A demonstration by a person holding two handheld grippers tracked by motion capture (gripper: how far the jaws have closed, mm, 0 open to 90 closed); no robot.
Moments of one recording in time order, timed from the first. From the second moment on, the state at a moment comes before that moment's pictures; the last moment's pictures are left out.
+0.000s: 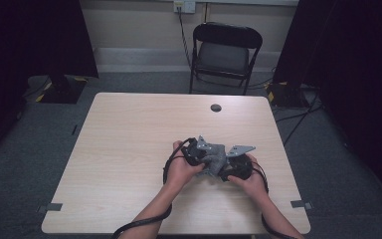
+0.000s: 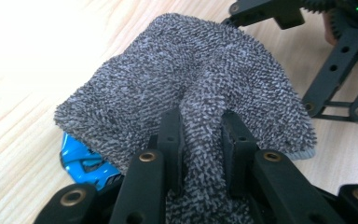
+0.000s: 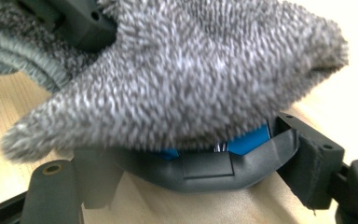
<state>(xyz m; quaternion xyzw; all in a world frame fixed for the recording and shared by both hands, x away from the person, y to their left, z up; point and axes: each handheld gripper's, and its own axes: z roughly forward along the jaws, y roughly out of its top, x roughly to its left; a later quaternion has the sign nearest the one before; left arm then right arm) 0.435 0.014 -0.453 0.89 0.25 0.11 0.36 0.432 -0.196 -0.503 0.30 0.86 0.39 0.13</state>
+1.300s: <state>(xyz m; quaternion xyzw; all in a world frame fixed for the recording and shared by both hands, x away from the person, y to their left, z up) 0.469 0.071 -0.464 0.88 0.32 0.10 0.33 0.433 -0.196 -0.503 0.30 0.86 0.39 0.13</state>
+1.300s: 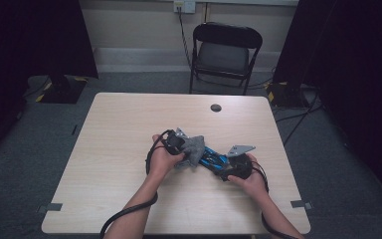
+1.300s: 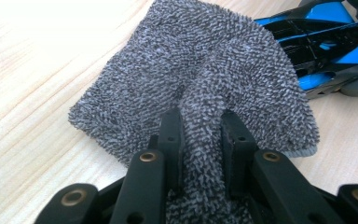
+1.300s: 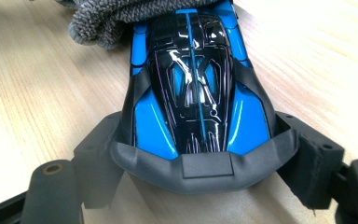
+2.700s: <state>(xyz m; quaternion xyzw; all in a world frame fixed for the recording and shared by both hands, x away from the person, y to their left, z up) 0.431 0.101 -0.417 0.85 0.30 0.14 0.41 0.433 -0.196 -0.503 0.30 0.86 0.39 0.13</state>
